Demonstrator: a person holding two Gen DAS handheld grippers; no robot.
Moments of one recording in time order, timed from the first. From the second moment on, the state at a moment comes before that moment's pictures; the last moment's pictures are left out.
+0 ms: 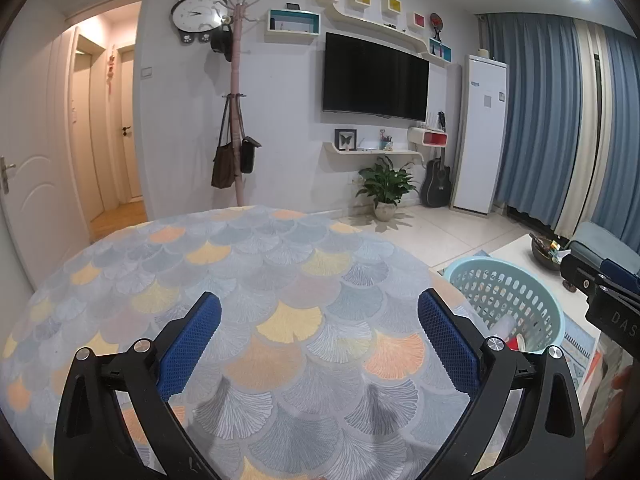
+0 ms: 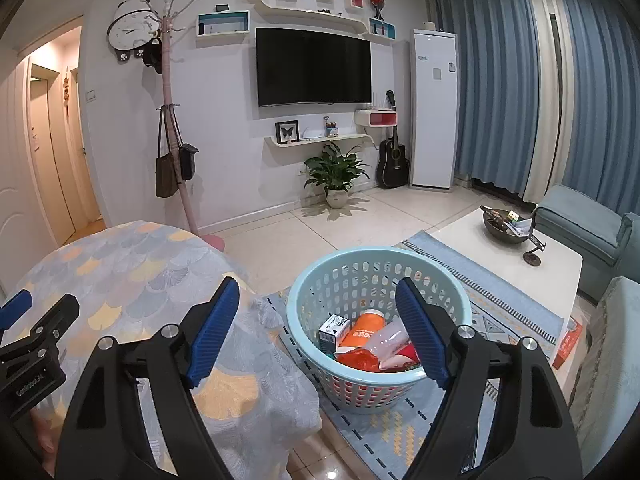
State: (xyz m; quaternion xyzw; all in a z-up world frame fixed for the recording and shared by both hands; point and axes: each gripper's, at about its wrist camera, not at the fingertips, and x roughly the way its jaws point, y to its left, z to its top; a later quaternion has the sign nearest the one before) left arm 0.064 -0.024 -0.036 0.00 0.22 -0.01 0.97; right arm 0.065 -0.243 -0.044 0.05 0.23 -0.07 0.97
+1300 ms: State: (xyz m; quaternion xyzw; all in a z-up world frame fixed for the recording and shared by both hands) left arm 0.065 -0.023 -0.044 -0.01 0.24 0.00 0.97; right arm 0.070 -0.241 -0.044 0.03 0.23 -0.09 0.97
